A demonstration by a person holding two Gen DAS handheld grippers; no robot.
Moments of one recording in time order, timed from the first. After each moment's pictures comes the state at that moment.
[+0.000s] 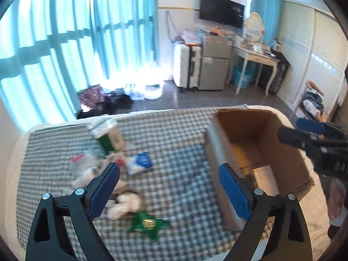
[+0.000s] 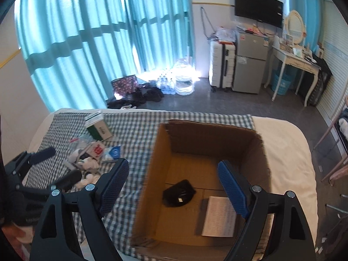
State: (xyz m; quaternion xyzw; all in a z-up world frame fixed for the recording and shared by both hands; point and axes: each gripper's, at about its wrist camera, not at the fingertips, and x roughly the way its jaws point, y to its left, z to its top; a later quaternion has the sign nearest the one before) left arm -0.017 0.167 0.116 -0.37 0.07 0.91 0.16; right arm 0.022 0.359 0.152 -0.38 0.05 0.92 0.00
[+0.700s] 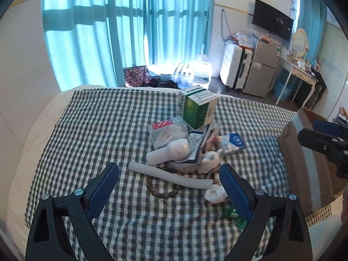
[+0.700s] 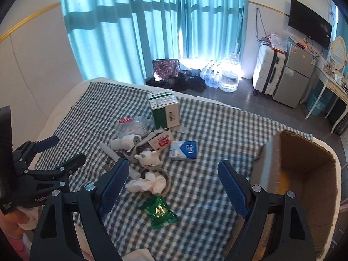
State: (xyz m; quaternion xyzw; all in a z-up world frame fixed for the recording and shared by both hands) left arm -0.048 -0.026 0.040 -0.40 0.01 0.92 0.05; right arm -0.036 0.168 0.100 -0.42 -0.02 0.90 -0.09
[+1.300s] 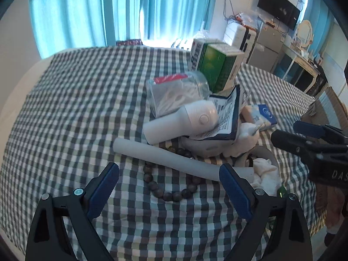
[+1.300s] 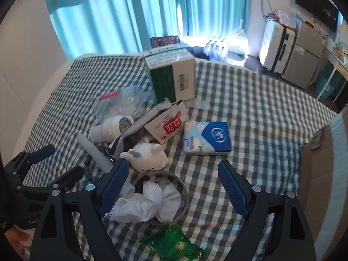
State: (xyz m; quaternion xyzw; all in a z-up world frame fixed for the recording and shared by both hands) left arm -0.104 -0.041 -0.072 -0.47 -0.01 0.88 0.08; right arm -0.113 0.136 -0.027 -0.48 0.00 0.87 -0.09
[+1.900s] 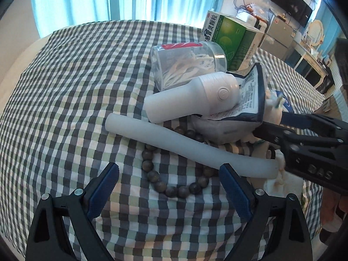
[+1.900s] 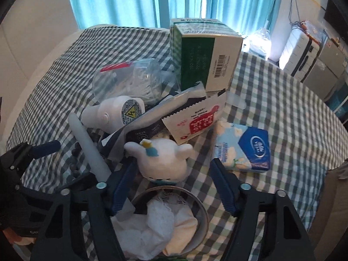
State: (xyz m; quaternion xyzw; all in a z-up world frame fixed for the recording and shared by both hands) left arm -0.111 -0.041 -0.105 -0.51 -0.02 0.86 0.06; right arm -0.145 0.103 -0.073 -0.51 -0.06 0.85 -0.14
